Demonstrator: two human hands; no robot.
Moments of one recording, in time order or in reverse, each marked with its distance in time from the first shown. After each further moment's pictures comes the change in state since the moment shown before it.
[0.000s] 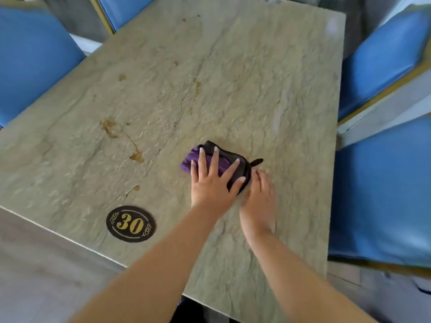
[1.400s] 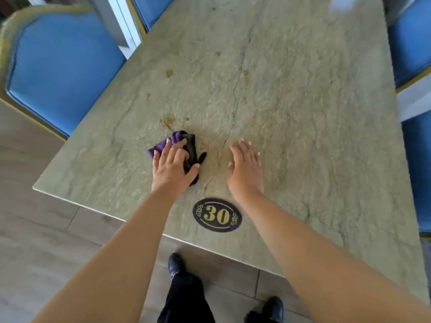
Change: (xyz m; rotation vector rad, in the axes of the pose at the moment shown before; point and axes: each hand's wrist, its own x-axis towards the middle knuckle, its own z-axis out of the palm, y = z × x) left_hand -0.014 -0.265 -0.065 -0.127 0.103 -0.041; right_hand -0.003 -0.191 0.074 0.029 -0.168 -0.107
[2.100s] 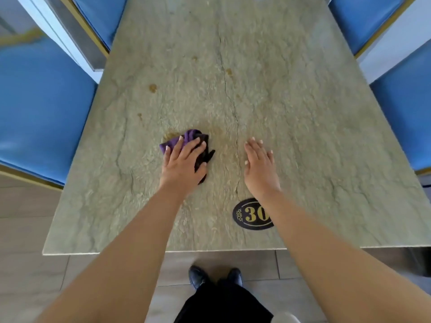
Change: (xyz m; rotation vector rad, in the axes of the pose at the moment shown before) left_hand 0.056 -0.044 -0.024 0.062 -0.236 0.377; right_hand -0.004 -0.035 0.018 -0.075 0.092 0.236
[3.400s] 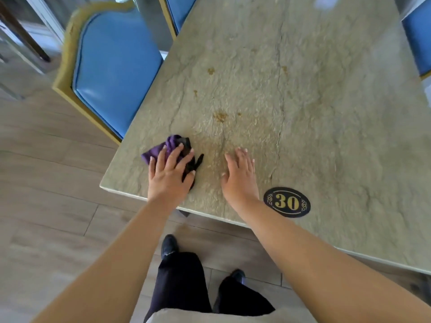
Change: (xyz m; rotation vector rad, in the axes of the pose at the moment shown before) left_hand -0.132 -0.069 -0.018 0.057 0.108 -0.350; right_hand -0.065 -0.116 0.039 0.068 -0.143 -0.212
